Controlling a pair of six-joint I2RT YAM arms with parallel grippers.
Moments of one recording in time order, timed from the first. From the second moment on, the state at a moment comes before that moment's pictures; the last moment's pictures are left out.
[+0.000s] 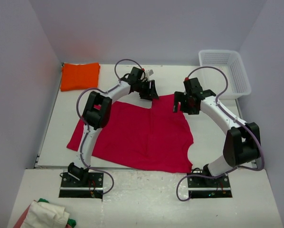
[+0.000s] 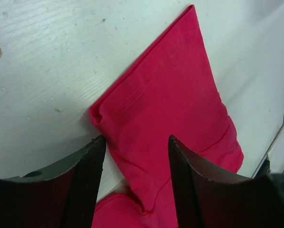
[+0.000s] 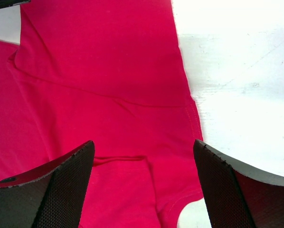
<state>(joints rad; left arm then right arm) -0.47 2.43 1.96 -0.39 0.57 -0.45 0.30 1.55 1.17 -0.69 0.03 0.38</state>
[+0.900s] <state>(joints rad) -0.47 2.55 2.06 -0.34 0.66 -0.47 0.18 1.74 1.32 -0.68 -0.04 0.38</state>
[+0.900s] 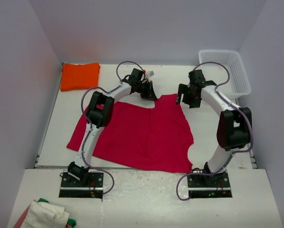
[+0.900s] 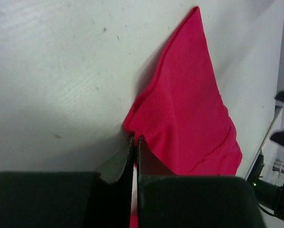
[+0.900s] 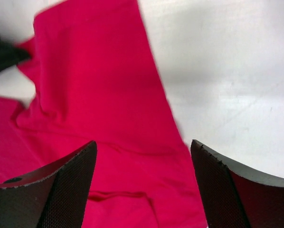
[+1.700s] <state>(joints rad) -0.53 2.29 1.88 -0.34 0.72 -0.46 0.11 2.08 1.67 -0.75 -0.25 0.34</state>
